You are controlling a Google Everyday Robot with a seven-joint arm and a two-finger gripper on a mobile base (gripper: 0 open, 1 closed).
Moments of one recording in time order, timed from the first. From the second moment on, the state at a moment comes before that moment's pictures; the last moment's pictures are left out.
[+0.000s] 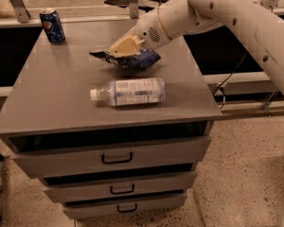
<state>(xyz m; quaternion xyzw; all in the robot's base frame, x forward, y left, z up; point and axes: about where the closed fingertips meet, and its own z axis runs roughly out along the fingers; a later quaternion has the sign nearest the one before) 0.635 0.054 0.941 -0.53 0.69 0.31 0.37</state>
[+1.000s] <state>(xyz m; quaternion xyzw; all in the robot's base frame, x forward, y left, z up) 0.613 0.076 0.943 -0.55 0.68 0.34 0.35</state>
